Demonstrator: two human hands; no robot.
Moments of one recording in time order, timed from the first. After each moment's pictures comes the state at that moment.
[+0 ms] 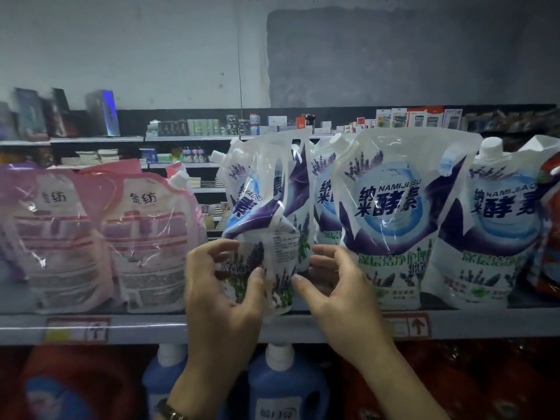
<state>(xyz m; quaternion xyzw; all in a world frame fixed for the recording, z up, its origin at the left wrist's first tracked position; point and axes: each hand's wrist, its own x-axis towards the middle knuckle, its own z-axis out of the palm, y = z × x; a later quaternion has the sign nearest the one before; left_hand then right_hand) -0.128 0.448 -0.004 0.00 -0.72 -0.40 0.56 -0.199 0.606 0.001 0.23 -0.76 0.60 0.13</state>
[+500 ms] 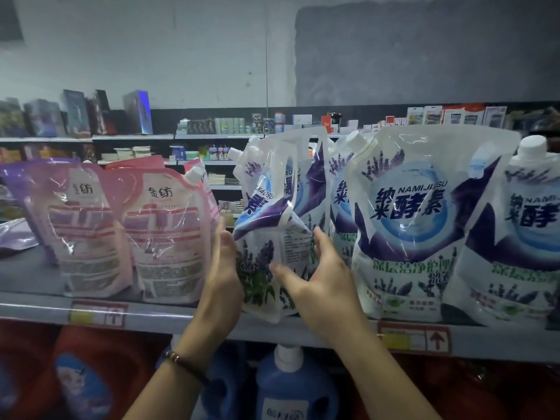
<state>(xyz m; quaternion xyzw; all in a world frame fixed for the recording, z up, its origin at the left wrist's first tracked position) -0.173 0.408 -0.008 -0.02 -0.69 -0.62 0.38 -0.211 0.575 0.015 0.28 -0.76 0.58 0.08</state>
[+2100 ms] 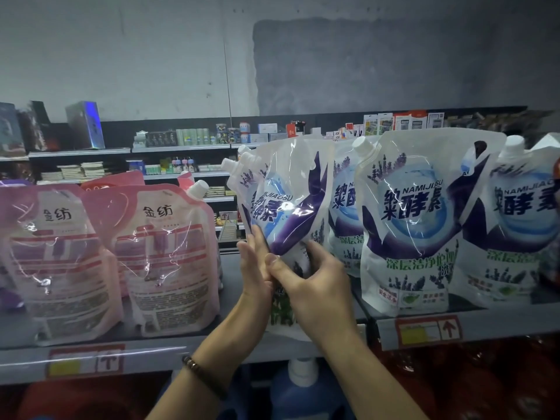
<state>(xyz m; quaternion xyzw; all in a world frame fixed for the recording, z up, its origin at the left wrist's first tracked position) -0.190 0.409 0.011 -0.10 -0.58 -0.78 0.22 -0.192 0.520 0.016 0.24 -0.68 0.68 0.15</state>
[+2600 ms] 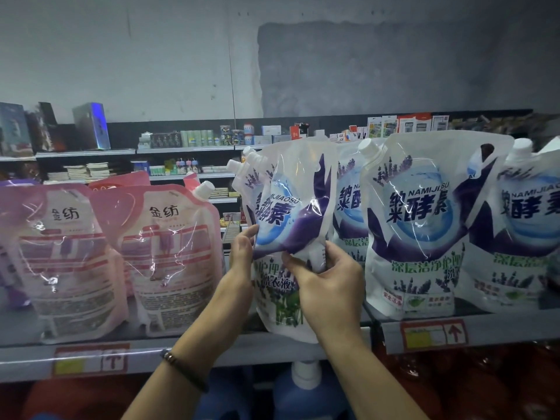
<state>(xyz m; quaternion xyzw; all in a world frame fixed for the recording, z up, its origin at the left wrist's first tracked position) -0.185 0.367 0.005 -0.07 -0.70 -0.67 0.25 -0.204 0.512 0.013 0.15 -0.67 0.69 0.23</state>
